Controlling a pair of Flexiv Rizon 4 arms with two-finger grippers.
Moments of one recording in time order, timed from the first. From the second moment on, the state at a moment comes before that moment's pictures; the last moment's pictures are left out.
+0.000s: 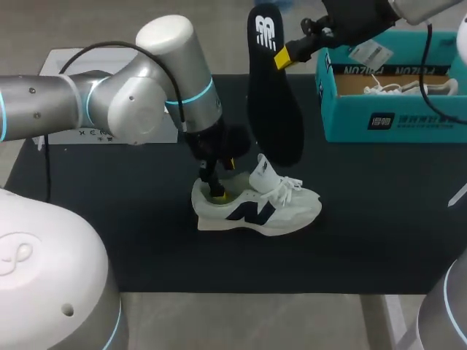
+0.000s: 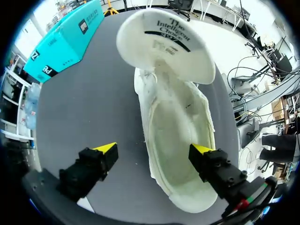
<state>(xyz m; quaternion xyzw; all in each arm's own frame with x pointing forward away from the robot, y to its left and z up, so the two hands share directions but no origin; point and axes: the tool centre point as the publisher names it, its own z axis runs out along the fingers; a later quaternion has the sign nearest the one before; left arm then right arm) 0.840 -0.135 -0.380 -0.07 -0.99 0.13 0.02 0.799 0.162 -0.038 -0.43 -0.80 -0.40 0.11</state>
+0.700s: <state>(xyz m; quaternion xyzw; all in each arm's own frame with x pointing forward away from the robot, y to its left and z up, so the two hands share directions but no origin) 0.834 -0.134 -0.390 -0.10 -0.99 0.13 0.02 0.800 0.160 -0.027 -0.43 -0.80 -0.40 0.10</state>
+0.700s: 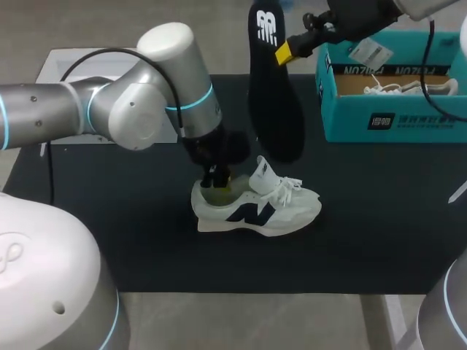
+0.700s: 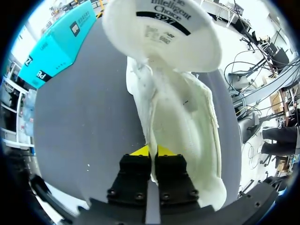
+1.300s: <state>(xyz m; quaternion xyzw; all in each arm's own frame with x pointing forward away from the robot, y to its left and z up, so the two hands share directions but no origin) 0.832 -0.138 -0.387 -0.13 -0.98 0.15 0.01 0.792 0.133 0.036 -0.44 -0.80 -0.39 0.09</state>
